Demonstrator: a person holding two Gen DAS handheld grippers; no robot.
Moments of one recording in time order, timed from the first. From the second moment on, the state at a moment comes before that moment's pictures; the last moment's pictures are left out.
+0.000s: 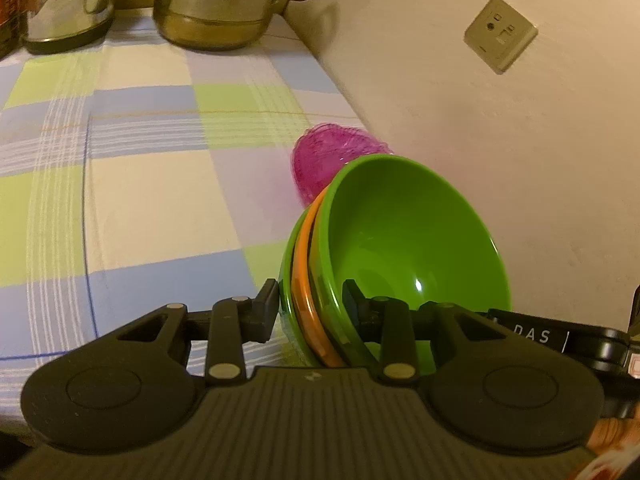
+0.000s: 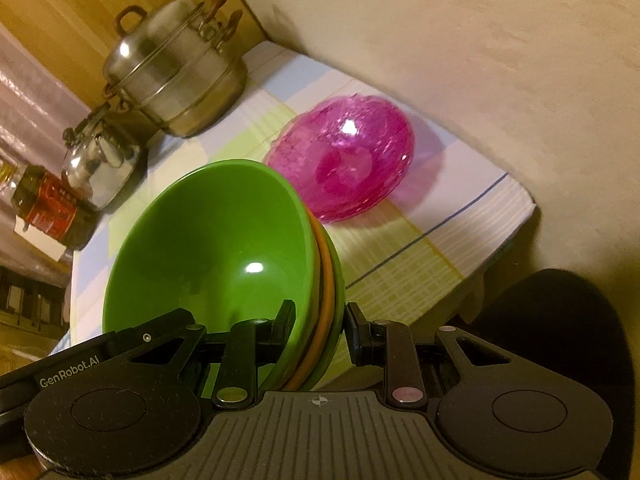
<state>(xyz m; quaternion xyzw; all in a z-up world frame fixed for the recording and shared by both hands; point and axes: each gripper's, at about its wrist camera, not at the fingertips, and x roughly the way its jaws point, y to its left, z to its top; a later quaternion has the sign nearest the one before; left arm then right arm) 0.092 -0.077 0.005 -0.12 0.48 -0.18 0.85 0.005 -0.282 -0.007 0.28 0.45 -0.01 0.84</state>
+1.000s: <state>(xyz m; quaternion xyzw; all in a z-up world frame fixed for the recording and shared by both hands) 0.232 -0.149 0.013 -0.10 0.48 -0.20 0.85 0.117 -0.351 0.007 0.28 0.43 -0.03 0.86</state>
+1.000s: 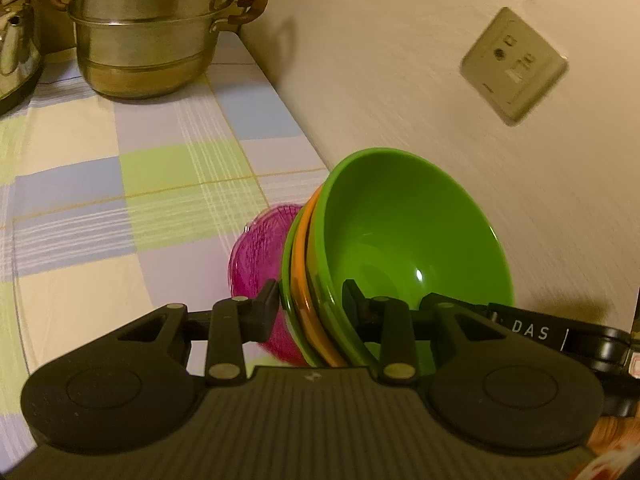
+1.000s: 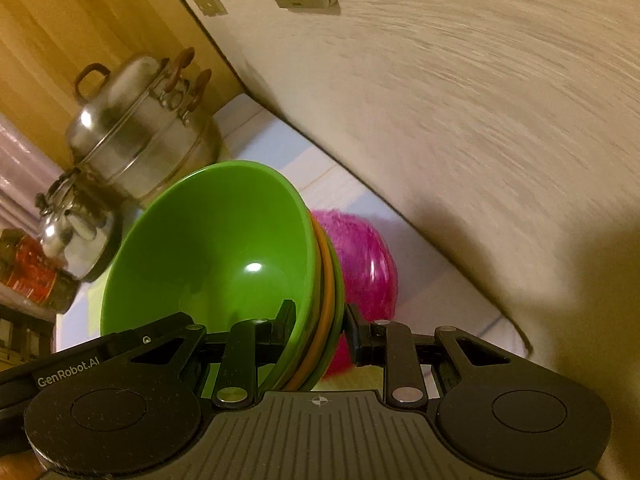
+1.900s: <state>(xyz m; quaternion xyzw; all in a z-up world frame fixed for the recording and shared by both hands) 0.278 -0.170 -0.043 -0.08 0.52 -0.19 0.83 0.178 -0.367 -0.045 0.28 0.46 -0.04 0.84</state>
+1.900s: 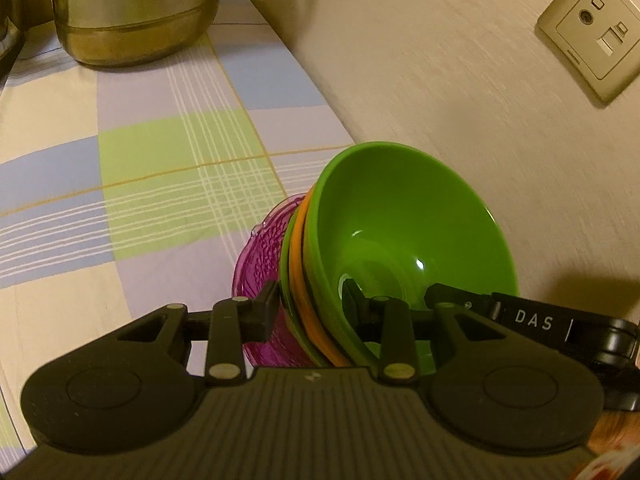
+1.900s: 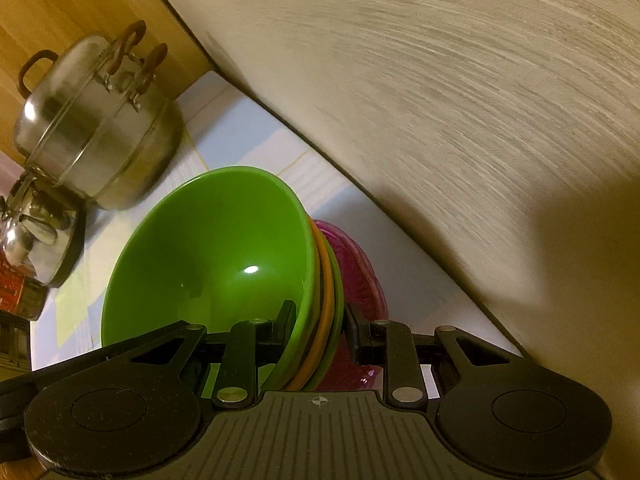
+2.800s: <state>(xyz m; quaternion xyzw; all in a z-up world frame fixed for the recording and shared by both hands) 0.266 -0.160 -0.033 -0.09 0.49 -0.19 0.85 0.164 -0.360 -0.033 0.25 0.43 -0.04 0.87</state>
